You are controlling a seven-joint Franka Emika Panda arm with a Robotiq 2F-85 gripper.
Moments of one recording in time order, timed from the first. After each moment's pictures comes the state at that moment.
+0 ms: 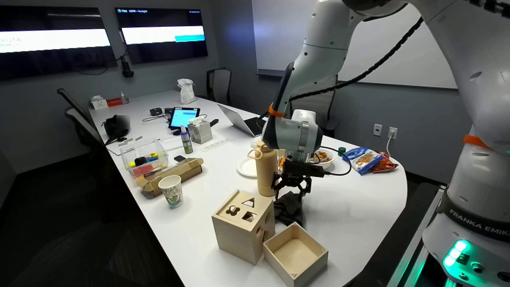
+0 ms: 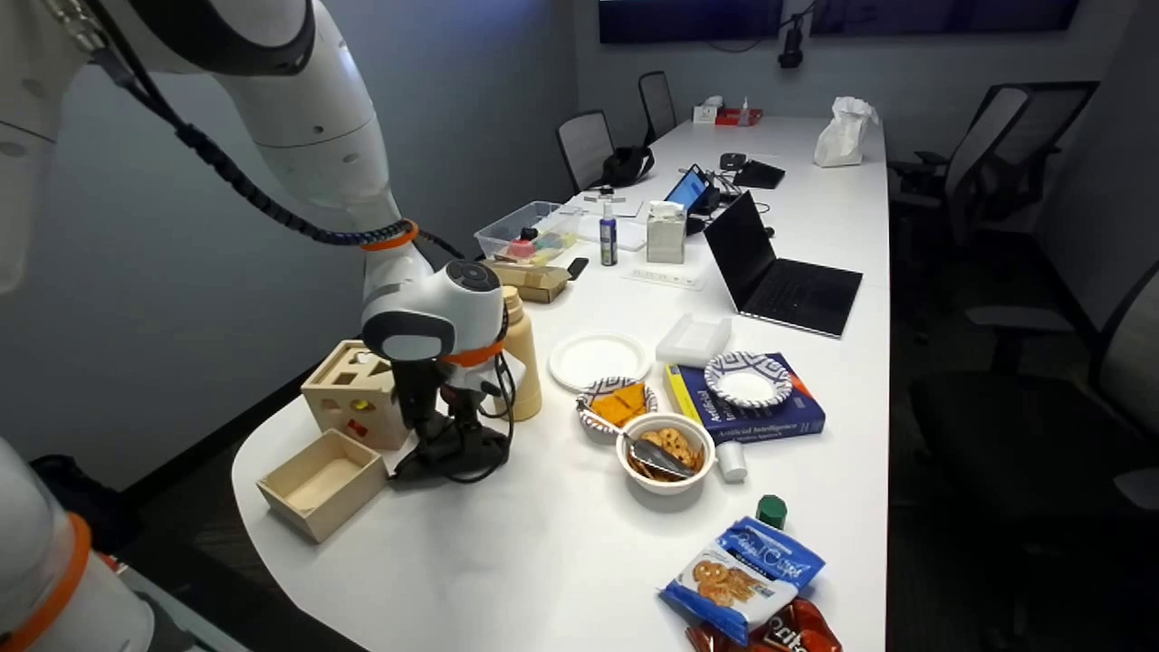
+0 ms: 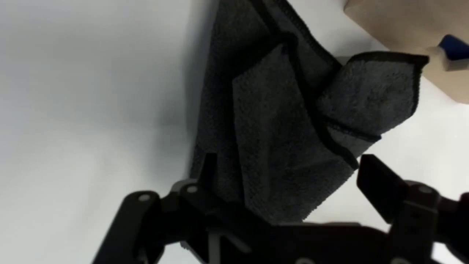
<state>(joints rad) 0.00 0.60 0.11 -2.34 0.93 2.87 -0.15</state>
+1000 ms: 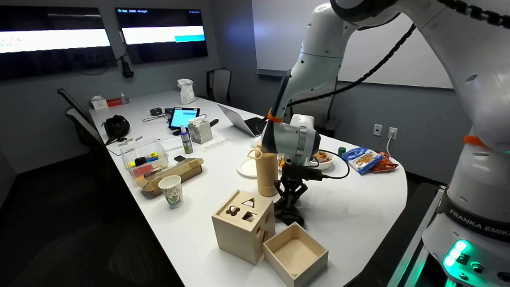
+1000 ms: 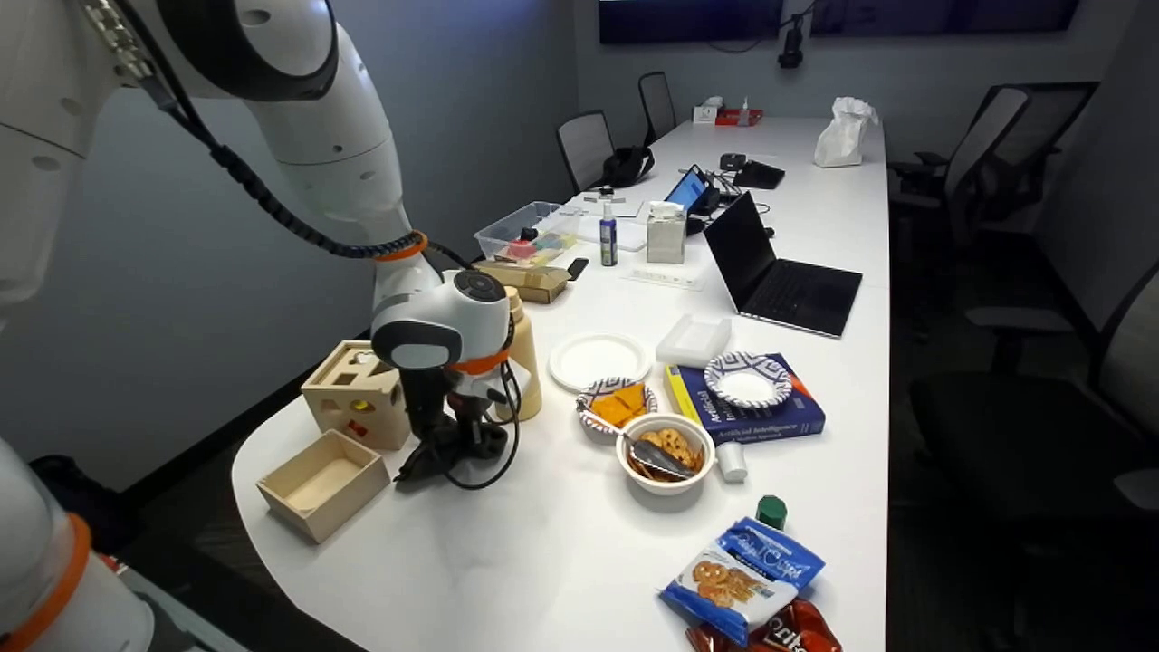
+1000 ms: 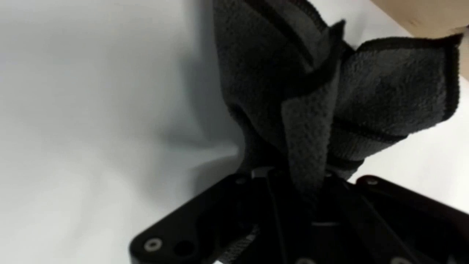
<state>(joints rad) 0.00 0.65 0.11 -2.29 0.93 2.88 -0.16</state>
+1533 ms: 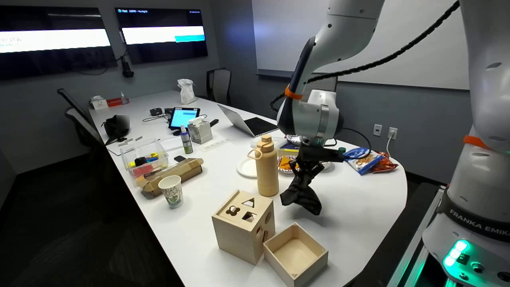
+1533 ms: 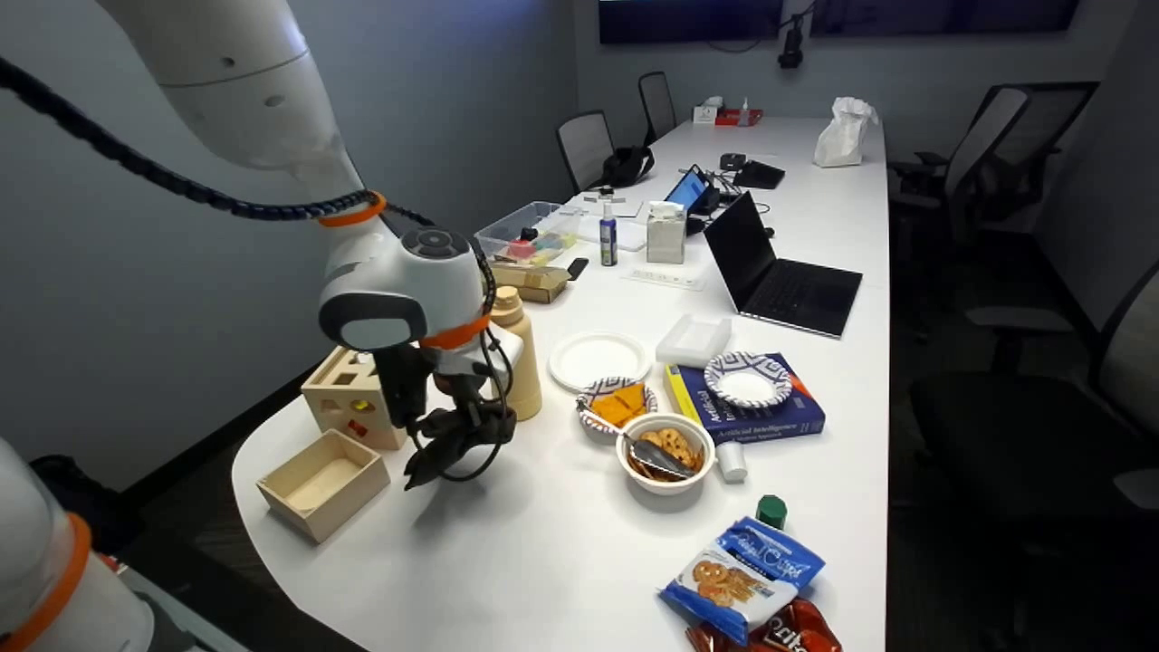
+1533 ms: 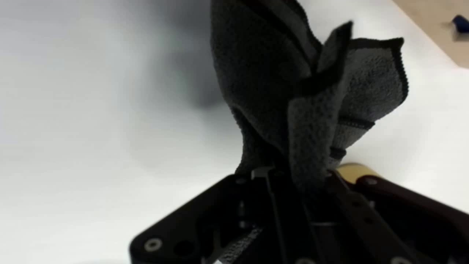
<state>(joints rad) 0.00 0.33 0.09 -2.58 0.94 3.01 -0.22</state>
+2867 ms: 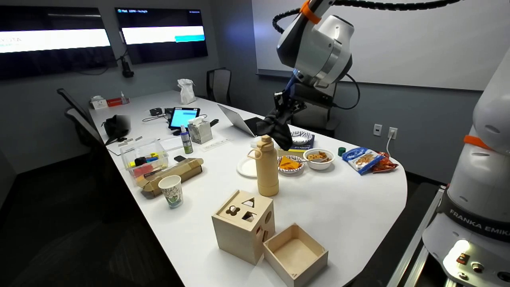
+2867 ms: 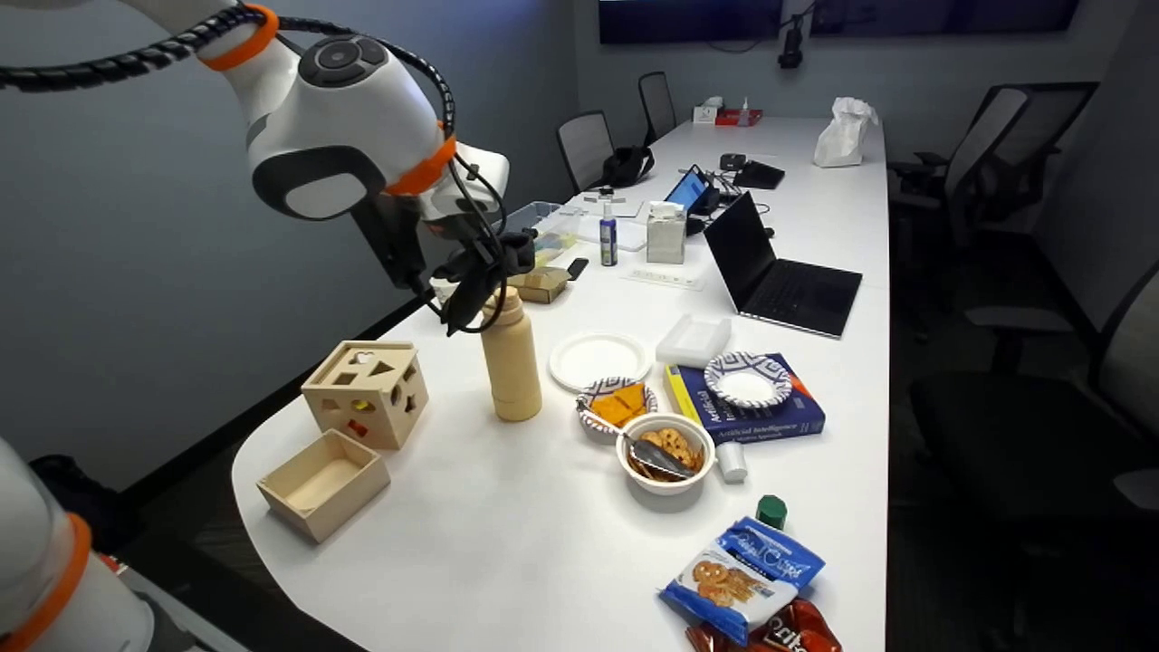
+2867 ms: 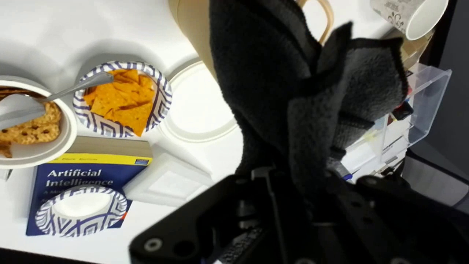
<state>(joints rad) 0.00 -0.15 0.11 -2.61 0.94 3.07 -0.25</state>
